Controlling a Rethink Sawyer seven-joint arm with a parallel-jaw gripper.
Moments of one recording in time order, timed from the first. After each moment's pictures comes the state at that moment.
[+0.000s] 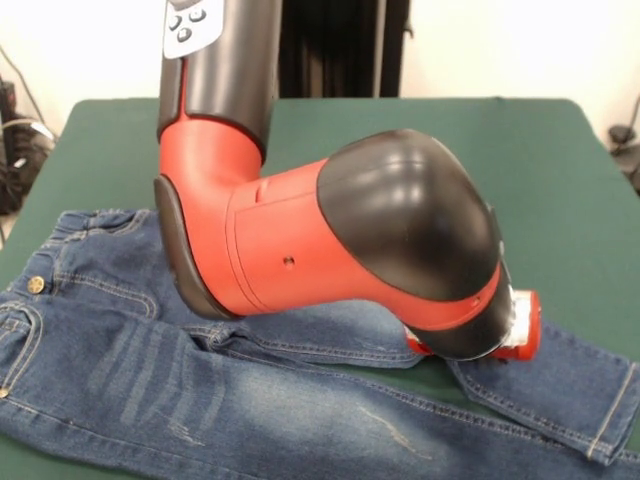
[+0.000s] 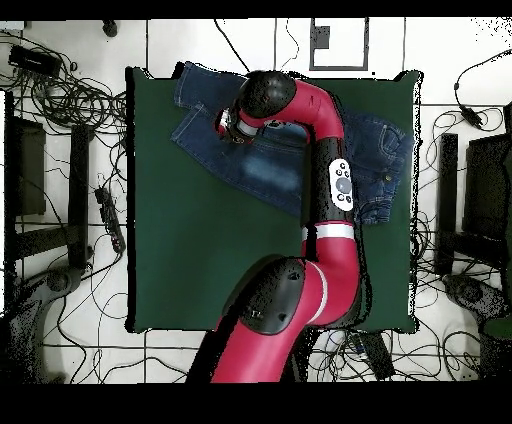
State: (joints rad) arm -0.32 0.09 0.75 0.47 -0.39 1.49 1.96
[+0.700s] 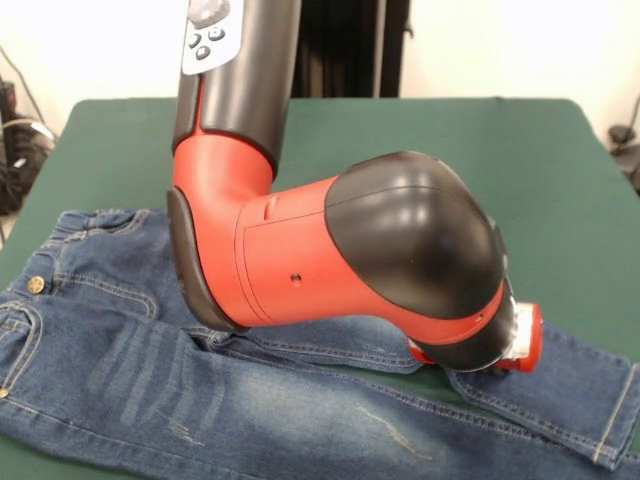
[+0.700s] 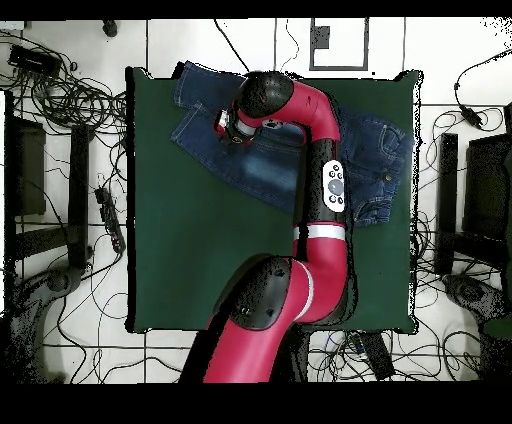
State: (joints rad) arm -0.29 0.13 0.75 0.37 -0.40 1.52 1.96
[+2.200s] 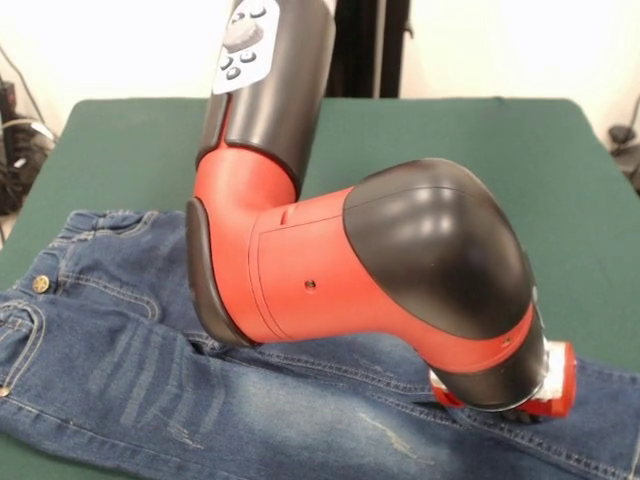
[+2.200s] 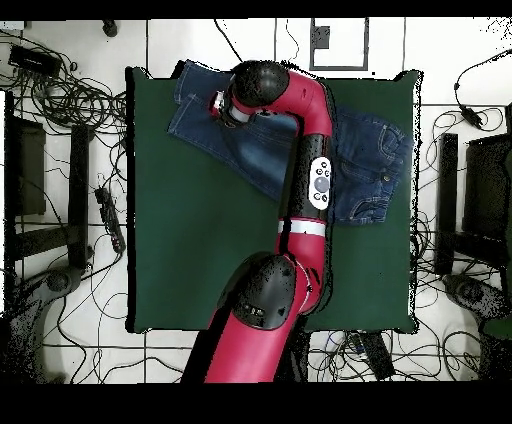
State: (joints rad) arm -0.30 0.16 1.09 0.24 -0.71 1.53 1.95
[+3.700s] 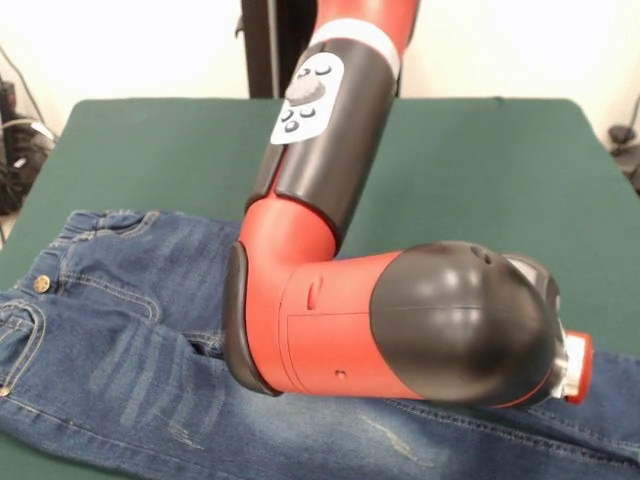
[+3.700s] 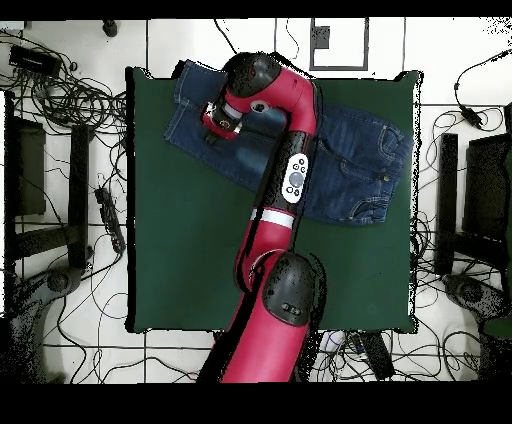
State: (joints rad) arm -0.39 0.26 1.79 0.15 -1.43 1.96 1.94
